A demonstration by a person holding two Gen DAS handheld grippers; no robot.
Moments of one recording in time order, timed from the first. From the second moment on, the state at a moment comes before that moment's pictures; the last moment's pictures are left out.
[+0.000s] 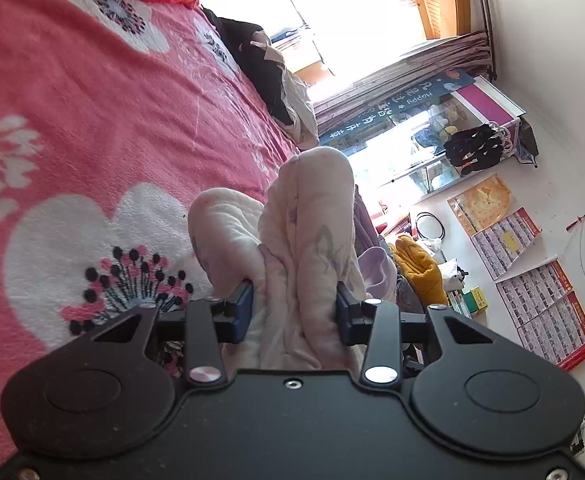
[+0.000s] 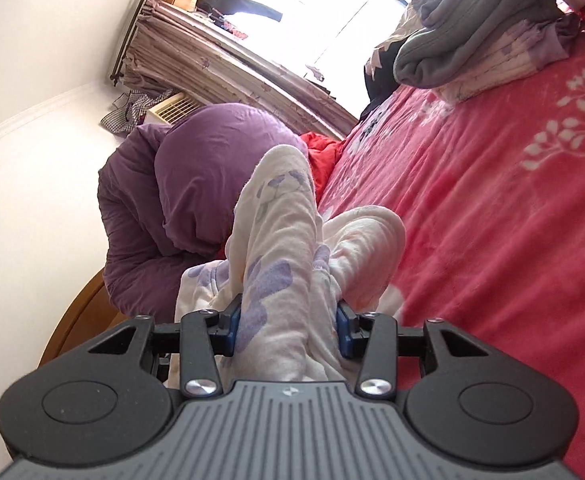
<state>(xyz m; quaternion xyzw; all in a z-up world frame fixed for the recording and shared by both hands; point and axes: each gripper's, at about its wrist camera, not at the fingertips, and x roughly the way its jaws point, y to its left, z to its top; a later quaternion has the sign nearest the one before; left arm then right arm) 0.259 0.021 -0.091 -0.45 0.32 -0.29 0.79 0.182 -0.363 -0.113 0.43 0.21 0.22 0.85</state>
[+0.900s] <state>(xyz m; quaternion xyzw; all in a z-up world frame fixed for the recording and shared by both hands) 0.600 -0.007 -0.132 -0.50 0.30 -0.27 0.77 0.542 -0.412 -0.094 0.35 0.17 0.16 0.90</state>
